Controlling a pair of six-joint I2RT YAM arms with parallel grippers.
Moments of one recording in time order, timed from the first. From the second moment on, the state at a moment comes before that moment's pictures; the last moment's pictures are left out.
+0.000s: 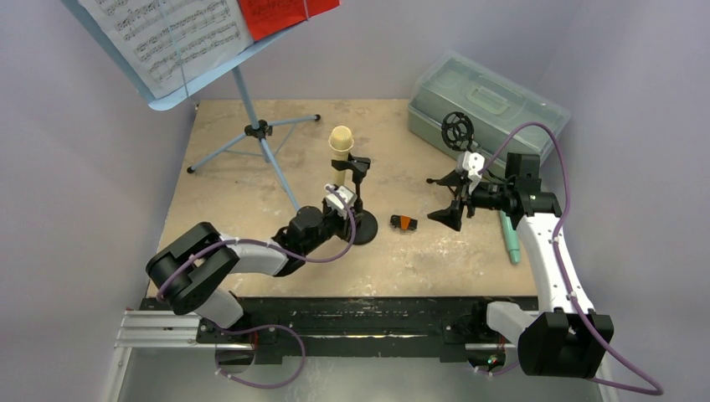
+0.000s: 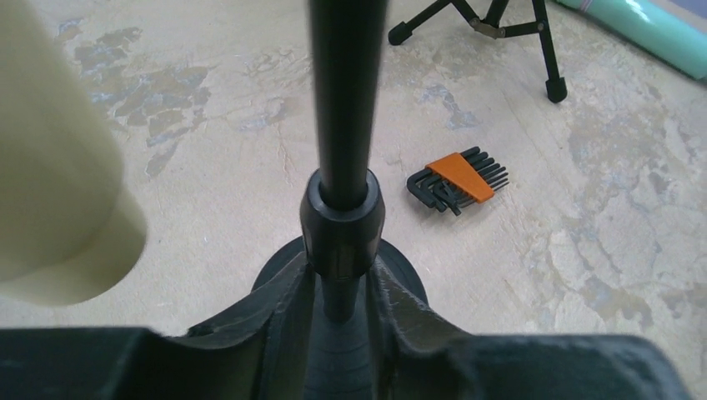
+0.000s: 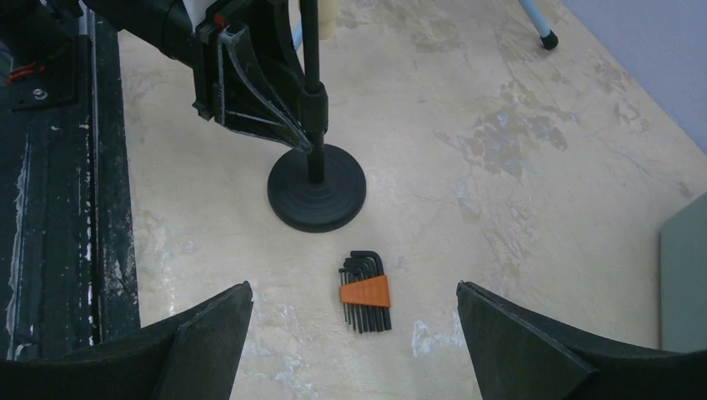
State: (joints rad) left arm -0.81 1.54 0.47 0.87 -0.04 -0.08; right arm -0.07 1.09 0.95 -0.69 -1.12 -0.86
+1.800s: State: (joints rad) left arm -0.81 0.96 0.76 0.40 -0.17 0.13; right arm 0.60 1.48 1.58 -0.68 -0.69 -0.50
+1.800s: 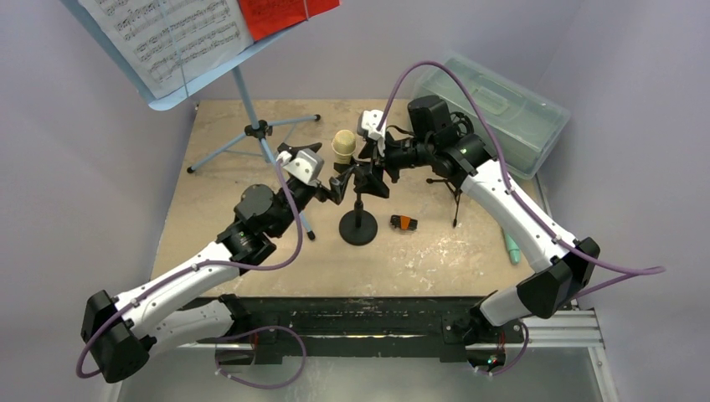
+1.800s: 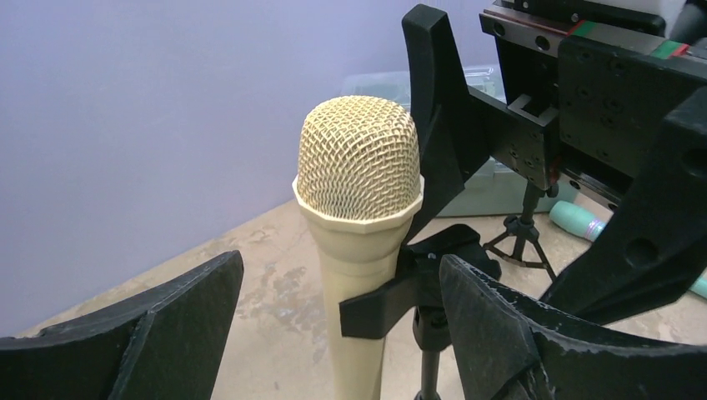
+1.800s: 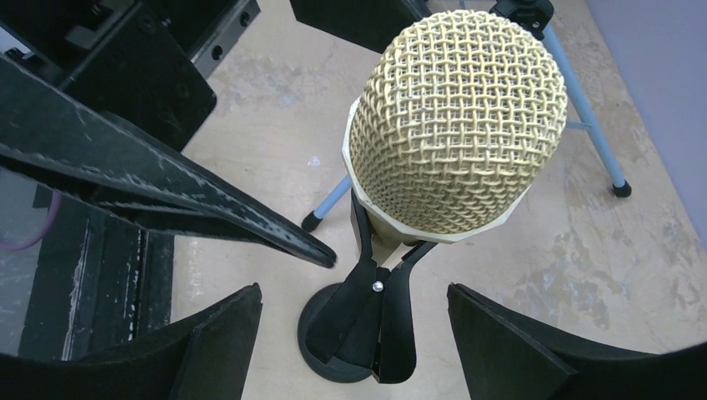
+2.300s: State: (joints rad) left arm -0.81 1.10 0.76 0.59 -0.18 0.17; right arm 0.60 1.48 1.55 -0.64 -0.67 -0.48
